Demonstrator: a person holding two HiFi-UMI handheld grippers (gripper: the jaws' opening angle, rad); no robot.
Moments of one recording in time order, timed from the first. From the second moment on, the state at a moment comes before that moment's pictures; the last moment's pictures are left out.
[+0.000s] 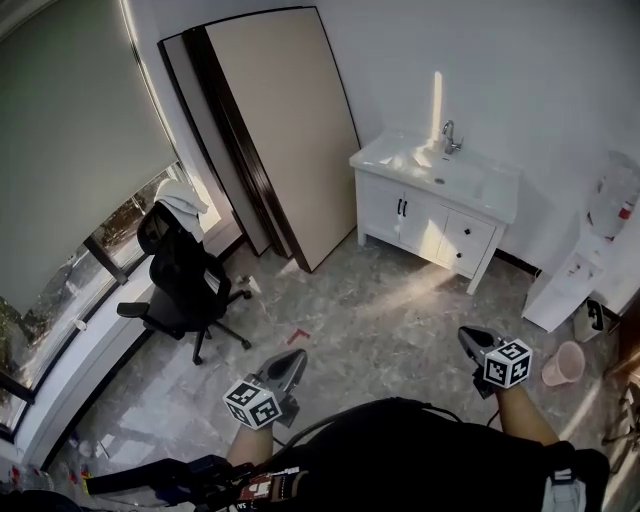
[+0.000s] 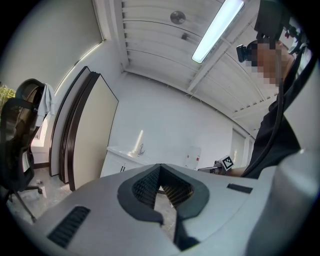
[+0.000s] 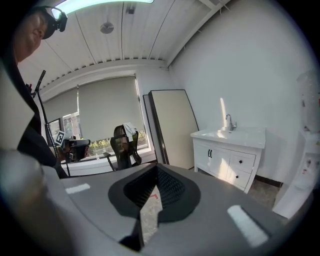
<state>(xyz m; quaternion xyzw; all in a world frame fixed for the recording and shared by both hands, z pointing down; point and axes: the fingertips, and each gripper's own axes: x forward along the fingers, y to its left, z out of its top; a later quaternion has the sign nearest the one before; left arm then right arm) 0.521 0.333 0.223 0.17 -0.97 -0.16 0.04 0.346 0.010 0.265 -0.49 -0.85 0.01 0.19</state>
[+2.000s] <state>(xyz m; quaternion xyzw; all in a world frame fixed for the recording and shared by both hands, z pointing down) 0.084 0.616 0.210 0.20 -0.97 -0.16 0.04 -0.086 0.301 0.244 -0.48 -0.86 0.00 0.18</state>
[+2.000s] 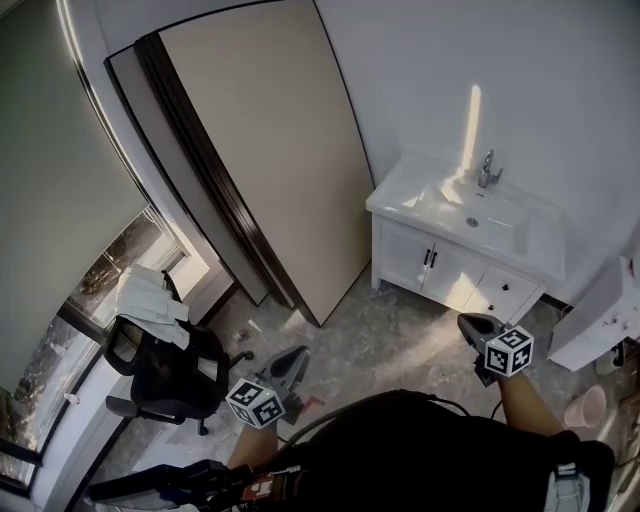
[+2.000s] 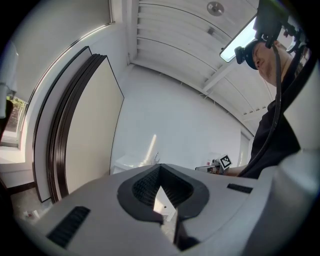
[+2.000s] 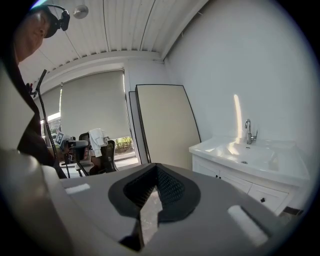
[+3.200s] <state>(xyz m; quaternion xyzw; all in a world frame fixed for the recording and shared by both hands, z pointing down) -0.244 0.586 0.200 0.11 -0.98 -0.16 0.04 -0.480 0.308 0.232 -0.55 -0.82 0.02 0.16</state>
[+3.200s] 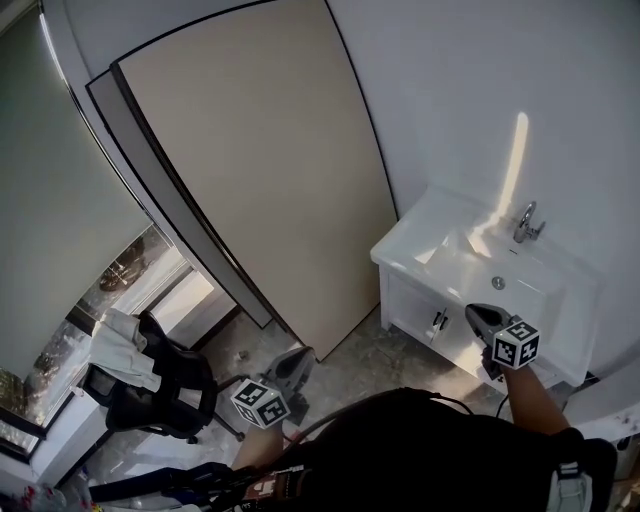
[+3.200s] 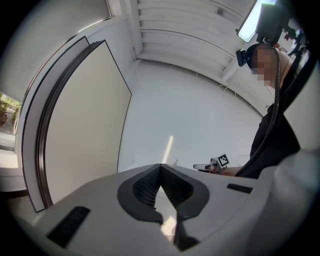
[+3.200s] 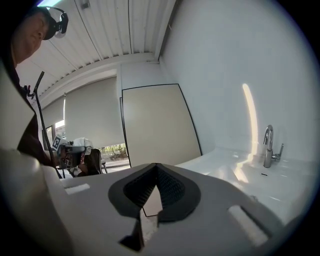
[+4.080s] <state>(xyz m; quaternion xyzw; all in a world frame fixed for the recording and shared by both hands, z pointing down) -0.469 0.770 0.195 0.29 -0.94 -0.16 0.05 -0.590 0.433 0.219 -0.39 -0.90 0.05 0.16</state>
